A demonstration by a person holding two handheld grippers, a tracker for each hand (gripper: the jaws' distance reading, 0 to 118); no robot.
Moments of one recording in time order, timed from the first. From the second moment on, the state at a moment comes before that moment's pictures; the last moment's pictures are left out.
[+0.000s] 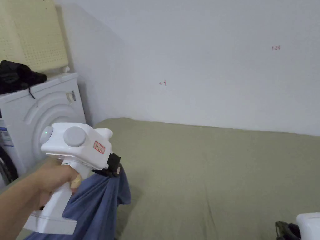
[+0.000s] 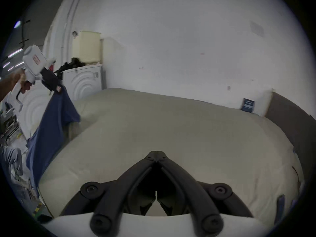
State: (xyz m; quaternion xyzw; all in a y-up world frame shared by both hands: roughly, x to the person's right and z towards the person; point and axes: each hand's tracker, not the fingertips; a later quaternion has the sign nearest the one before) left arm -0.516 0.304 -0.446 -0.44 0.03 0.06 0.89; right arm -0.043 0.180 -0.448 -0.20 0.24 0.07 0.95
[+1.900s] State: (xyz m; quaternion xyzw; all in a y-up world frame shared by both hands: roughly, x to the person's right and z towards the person) left arm -0.335 0.187 -0.465 -0.44 -0.04 0.08 0.89; right arm 0.183 0.184 -0.437 -0.26 0.06 0.03 0.96
